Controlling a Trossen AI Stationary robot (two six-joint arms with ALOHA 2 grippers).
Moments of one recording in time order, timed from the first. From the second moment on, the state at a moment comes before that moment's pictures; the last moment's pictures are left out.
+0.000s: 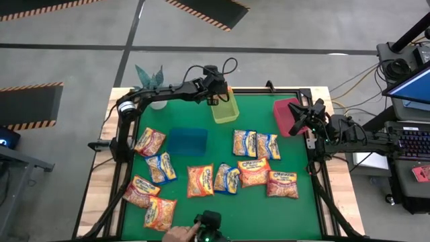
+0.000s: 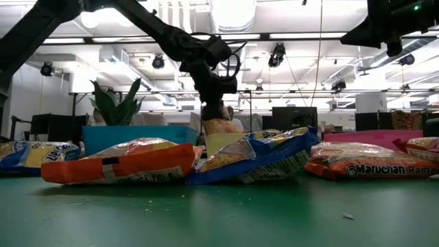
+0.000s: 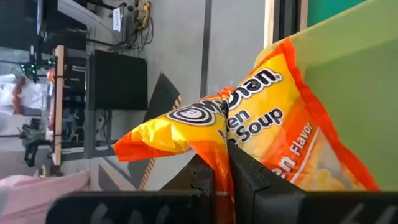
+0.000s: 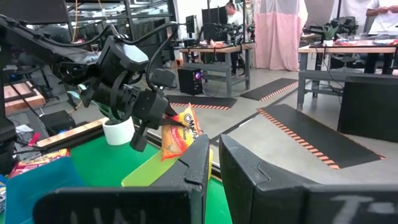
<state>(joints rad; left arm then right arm) 0.50 2.04 1.58 -0.24 -0.52 0.85 -0.06 0.28 0.42 -0.17 0.69 0.10</state>
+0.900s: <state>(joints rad) 0.49 2.04 1.58 -0.23 -0.37 0.74 -0.06 0.28 0.42 -0.17 0.69 0.10</state>
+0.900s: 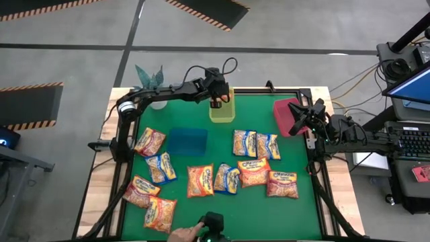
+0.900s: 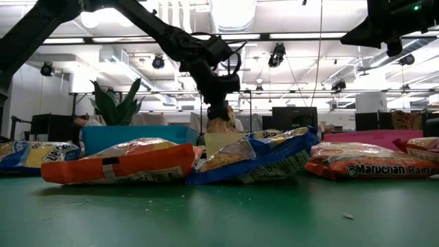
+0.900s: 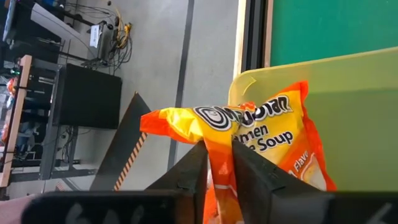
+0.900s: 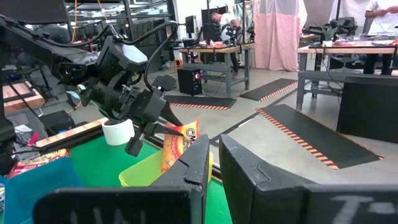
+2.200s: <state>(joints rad) 0.23 1.97 1.92 -0.93 -0.26 0.43 -0.06 0.28 0.42 -0.12 0.67 0.26</state>
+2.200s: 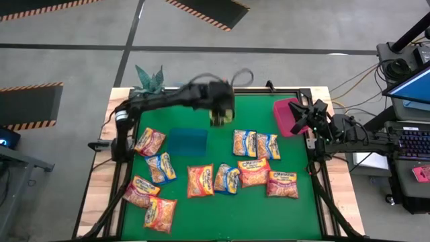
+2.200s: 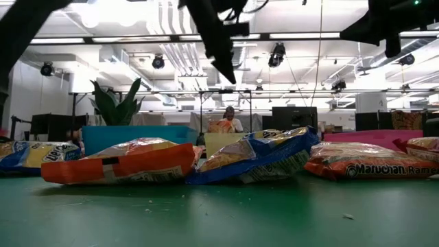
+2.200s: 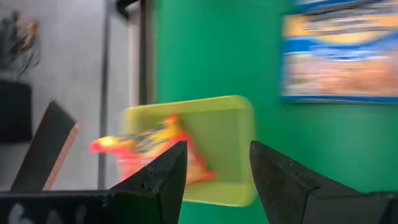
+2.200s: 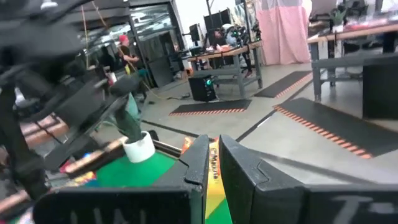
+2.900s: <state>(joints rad) -0.11 1.66 1.16 -0.07 -0.34 0.27 -0.06 0.68 0.41 -0.09 0.33 0.66</state>
